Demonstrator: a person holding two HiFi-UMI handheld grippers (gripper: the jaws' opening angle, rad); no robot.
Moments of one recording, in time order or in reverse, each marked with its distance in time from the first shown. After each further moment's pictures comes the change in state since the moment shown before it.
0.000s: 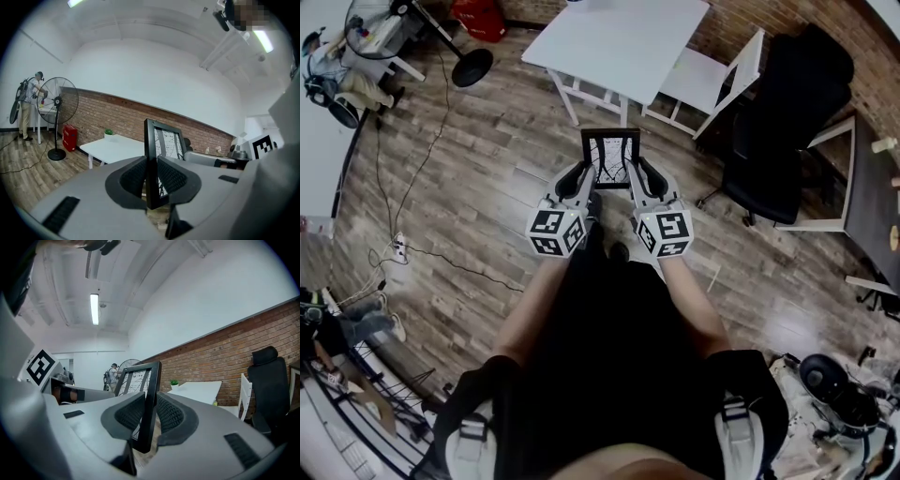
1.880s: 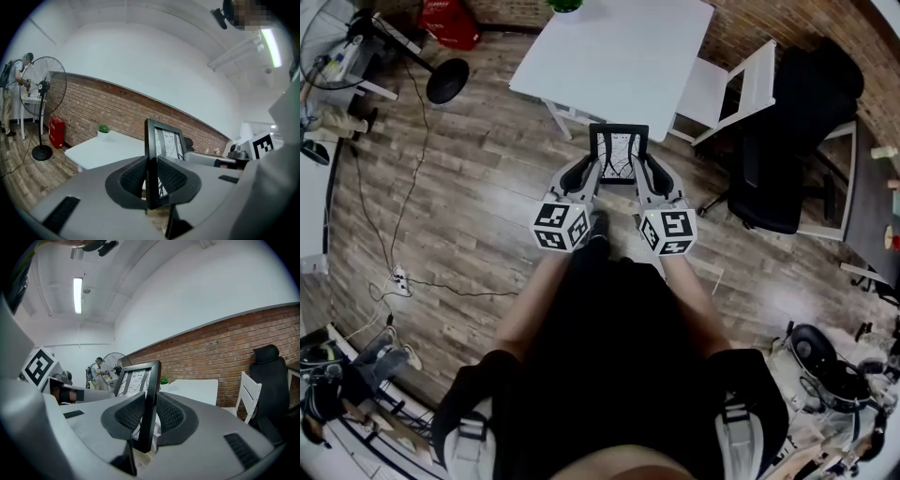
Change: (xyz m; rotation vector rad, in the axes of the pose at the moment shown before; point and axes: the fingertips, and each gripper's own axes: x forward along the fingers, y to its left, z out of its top) left arm 0.169 0.164 0.065 -0.048 0.074 -0.131; right arm 0.223 -0.055 0.026 0.017 0.070 -0.160
